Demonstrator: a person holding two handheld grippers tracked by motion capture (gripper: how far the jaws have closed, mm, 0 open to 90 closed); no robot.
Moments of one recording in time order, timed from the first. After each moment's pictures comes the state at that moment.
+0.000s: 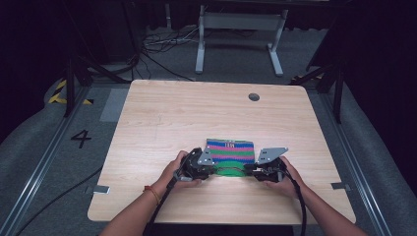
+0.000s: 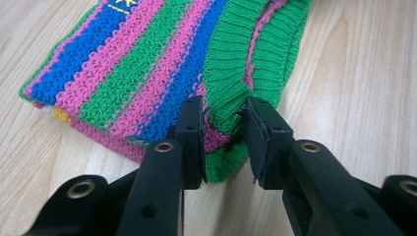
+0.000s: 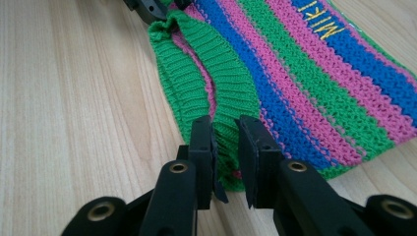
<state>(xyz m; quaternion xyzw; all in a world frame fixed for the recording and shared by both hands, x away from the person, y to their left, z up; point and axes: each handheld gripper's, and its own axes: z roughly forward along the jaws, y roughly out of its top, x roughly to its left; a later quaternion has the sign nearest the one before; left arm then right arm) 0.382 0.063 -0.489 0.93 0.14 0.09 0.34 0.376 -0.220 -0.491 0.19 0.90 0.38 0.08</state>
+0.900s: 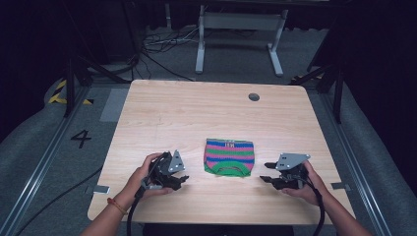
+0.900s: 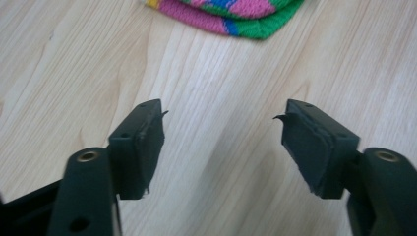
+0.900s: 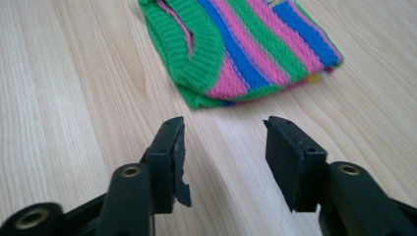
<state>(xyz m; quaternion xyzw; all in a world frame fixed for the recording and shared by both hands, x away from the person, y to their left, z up) 0.347 0.146 -0.464 0.93 0.20 0.15 0.27 0.345 -0.266 -0.463 0.21 0.91 0.34 0.13</state>
